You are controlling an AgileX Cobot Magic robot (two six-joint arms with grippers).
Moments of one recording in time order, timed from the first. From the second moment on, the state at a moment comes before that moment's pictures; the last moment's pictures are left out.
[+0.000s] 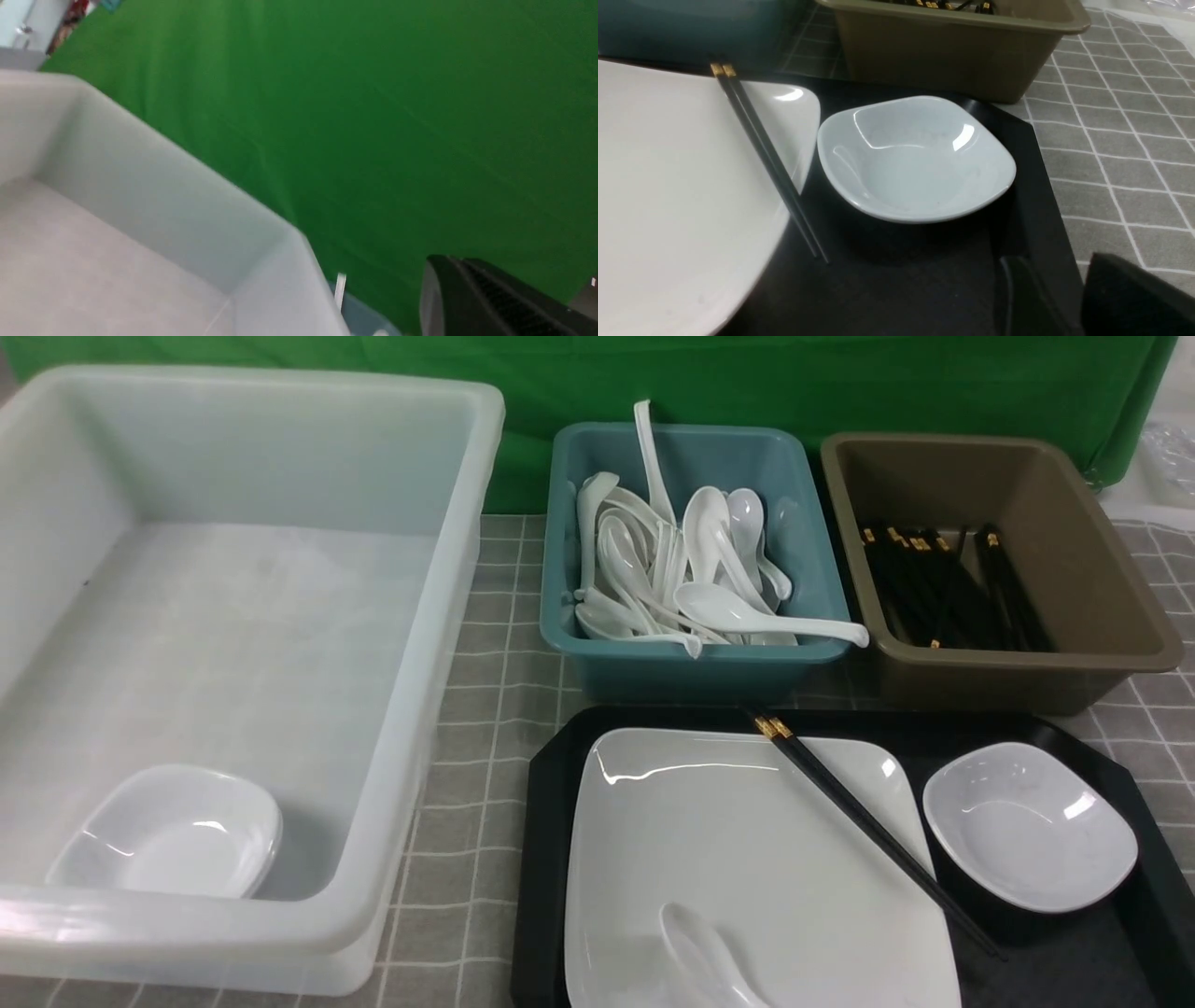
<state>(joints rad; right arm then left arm) 0.00 -0.01 0.01 0.05 0.26 -0.12 -0.09 0.04 -0.14 -0.26 0.00 -0.35</state>
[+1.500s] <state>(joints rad) 0.29 0.92 -0.77 0.13 0.70 -0.09 -0.42 0.88 -0.77 -0.43 0.52 0.42</state>
